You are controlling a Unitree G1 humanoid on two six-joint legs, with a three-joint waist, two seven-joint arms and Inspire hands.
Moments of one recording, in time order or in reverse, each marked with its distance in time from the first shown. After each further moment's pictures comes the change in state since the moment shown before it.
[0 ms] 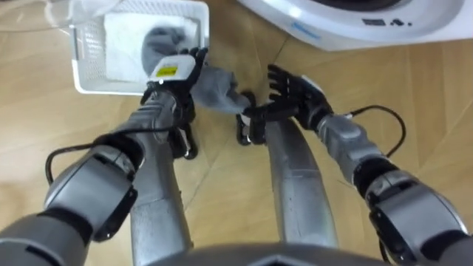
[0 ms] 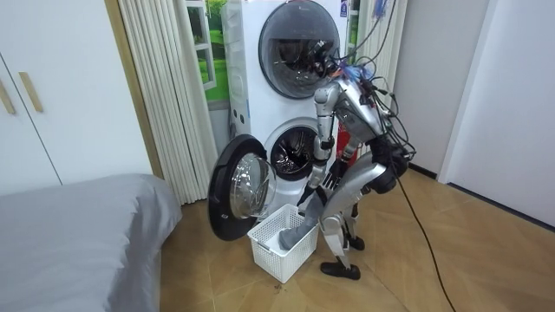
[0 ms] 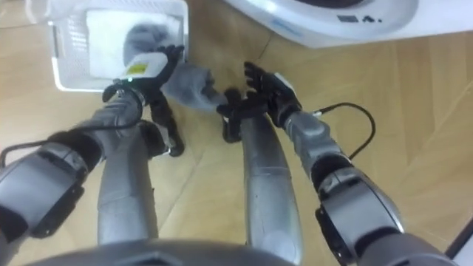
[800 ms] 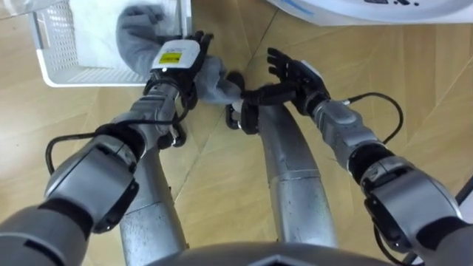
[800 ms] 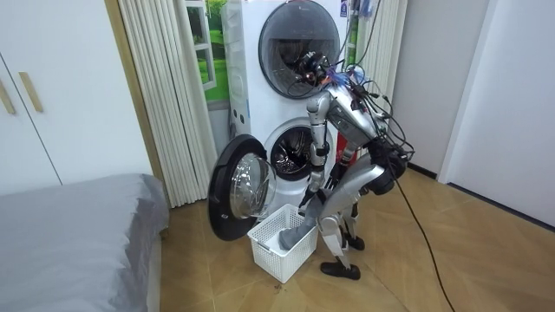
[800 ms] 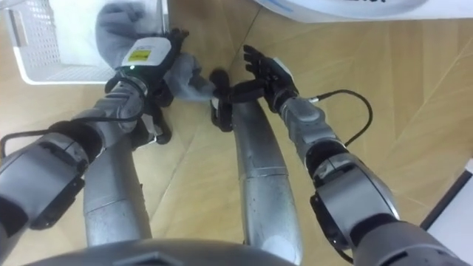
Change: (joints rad) left arm -0.052 0.001 -0.080 0.009 0.000 -0.002 -0.006; right arm -0.075 0.016 0.009 0.023 0.029 0.010 -0.026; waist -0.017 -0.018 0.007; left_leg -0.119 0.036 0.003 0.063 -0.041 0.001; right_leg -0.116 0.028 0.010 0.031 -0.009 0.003
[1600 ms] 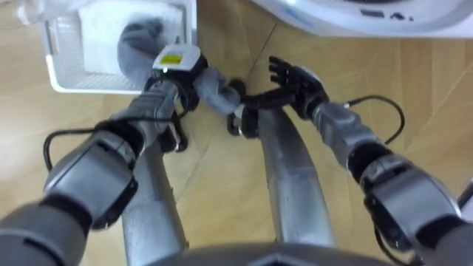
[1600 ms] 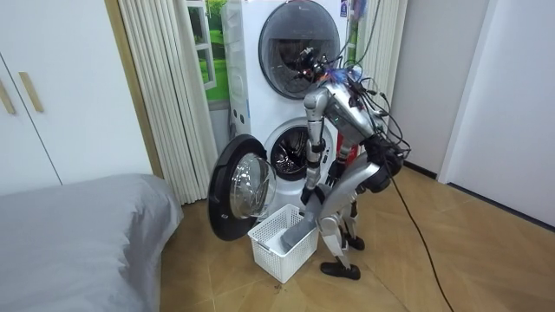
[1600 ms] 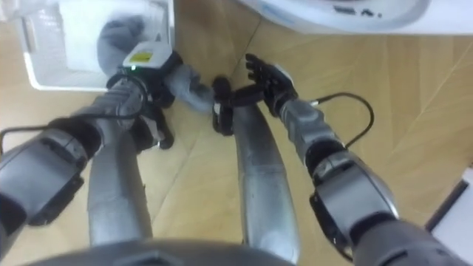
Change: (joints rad) left arm 0.025 0.003 -0.019 0.011 -0.008 0.026 -0.069; right arm 0.028 0.005 0.011 0.013 0.025 0.082 0.004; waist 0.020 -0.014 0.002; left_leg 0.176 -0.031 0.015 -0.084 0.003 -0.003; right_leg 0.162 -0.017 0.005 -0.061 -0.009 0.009
